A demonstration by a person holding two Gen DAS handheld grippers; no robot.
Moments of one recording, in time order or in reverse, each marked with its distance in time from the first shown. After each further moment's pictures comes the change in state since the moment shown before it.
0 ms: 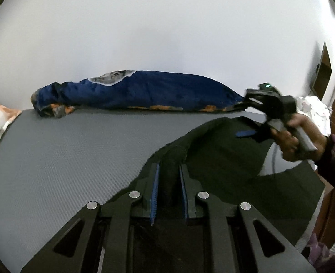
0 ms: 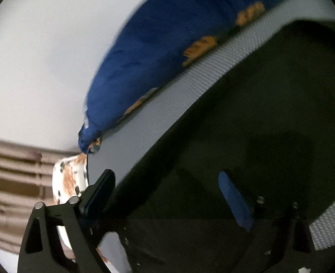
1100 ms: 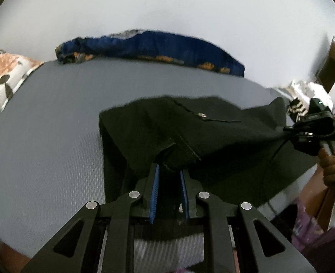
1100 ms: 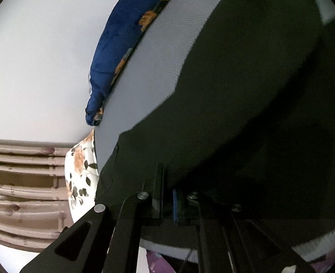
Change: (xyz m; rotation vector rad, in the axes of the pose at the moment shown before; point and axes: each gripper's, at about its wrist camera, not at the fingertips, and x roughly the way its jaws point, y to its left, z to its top) left arm -0.081 -0.038 -0.104 -0.085 0.193 0.070; right arm -0.107 -0.078 -0.222 0.083 -0.041 0.076
